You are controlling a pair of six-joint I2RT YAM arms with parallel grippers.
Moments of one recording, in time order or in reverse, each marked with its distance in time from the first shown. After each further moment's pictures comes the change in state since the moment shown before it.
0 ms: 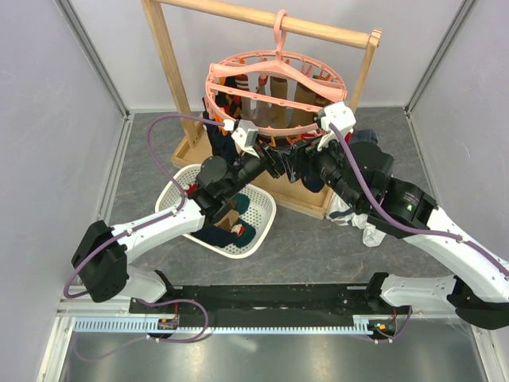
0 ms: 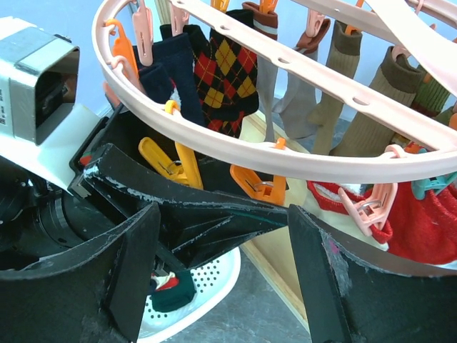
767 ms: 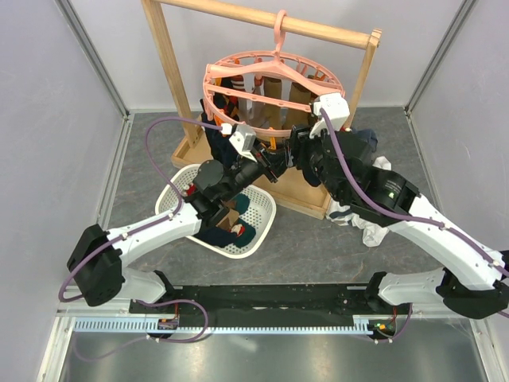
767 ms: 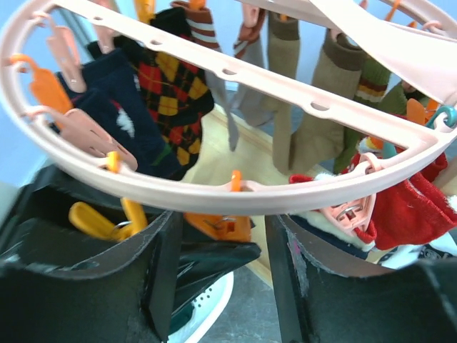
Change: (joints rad) left arm -0.012 -0.037 -0.035 -0.006 0.006 0.000; right arm -0.002 0.110 0.090 -0.045 0.171 0.107
